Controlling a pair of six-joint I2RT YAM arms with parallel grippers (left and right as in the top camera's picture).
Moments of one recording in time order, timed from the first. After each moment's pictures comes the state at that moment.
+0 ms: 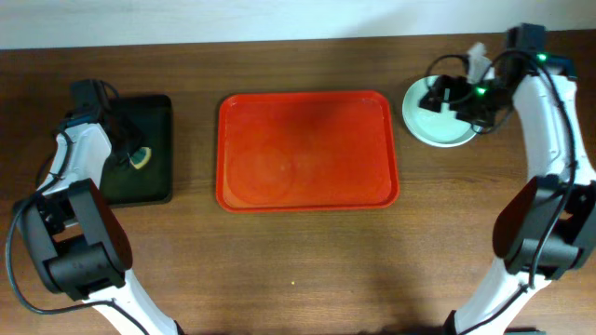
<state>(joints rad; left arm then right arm) 0.30 2.04 1.49 -0.60 -0.04 -0.47 -0.19 2.01 1.85 -1.11 -0.47 -0.03</state>
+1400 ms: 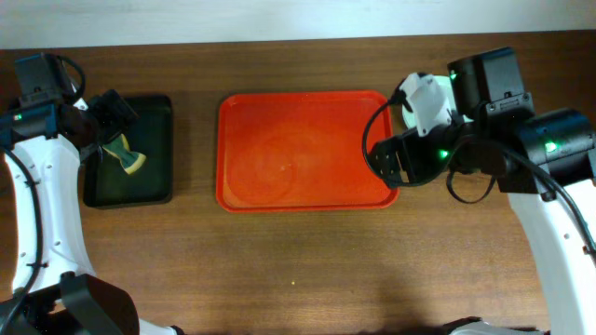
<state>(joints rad) 0.30 1.68 1.63 -1.01 0.04 -0.40 0.26 1.44 1.85 -1.42 -0.29 -0.09</state>
